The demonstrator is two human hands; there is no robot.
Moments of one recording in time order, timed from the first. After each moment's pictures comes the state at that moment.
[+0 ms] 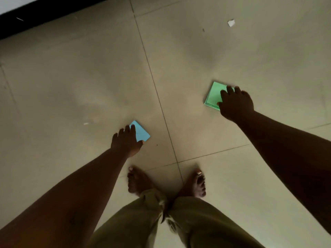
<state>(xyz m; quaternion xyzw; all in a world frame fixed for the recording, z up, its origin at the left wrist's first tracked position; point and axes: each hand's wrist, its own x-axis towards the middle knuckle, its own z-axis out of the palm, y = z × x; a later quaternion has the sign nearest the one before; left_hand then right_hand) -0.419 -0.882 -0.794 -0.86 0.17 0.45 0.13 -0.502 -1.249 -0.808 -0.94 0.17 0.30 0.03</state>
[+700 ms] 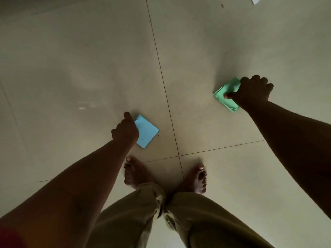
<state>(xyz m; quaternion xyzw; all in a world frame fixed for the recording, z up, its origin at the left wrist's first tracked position) -0.435 -0.876 -0.835 -0.92 0.02 0.39 0.06 -0.493 -1.249 -0.832 -0.91 0.32 0.26 0.01</state>
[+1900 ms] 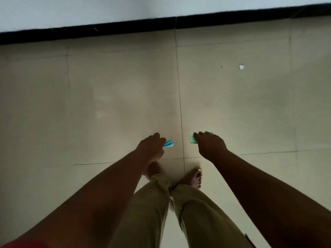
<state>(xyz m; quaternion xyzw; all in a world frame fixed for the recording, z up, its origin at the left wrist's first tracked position) -0.449 -0.865 -0.623 -0.85 0.25 0.47 -0.02 -0.516 -1.080 -0.626 -0.93 0.00 0.35 0.07</state>
